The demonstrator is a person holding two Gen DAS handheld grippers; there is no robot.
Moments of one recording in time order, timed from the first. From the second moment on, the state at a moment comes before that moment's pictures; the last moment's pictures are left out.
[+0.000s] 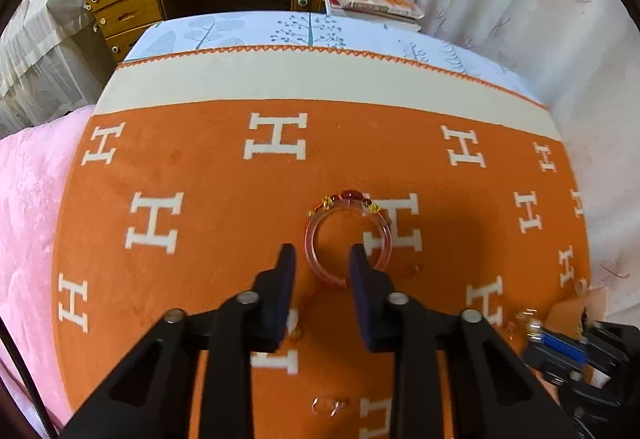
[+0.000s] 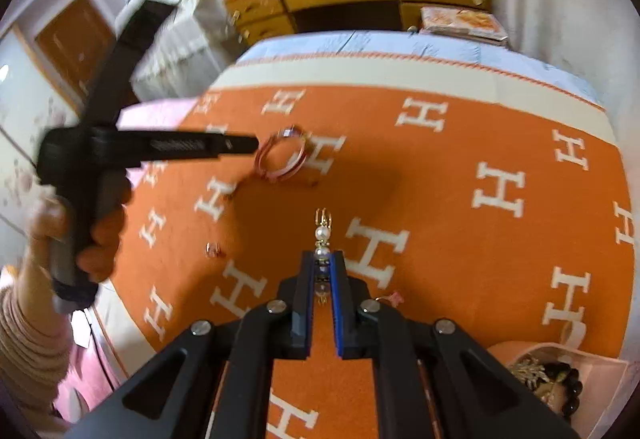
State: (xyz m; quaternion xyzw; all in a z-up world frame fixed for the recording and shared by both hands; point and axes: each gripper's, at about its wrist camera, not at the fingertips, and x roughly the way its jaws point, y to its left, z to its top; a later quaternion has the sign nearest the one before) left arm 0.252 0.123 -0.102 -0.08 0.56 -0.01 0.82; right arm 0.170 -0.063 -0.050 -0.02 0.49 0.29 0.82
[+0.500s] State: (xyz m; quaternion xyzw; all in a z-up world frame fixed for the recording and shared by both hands) left arm 0.267 0.112 -0.125 -0.04 0.59 0.04 0.80; right arm 0.183 -0.089 -0.039 0.05 0.47 0.26 0.84
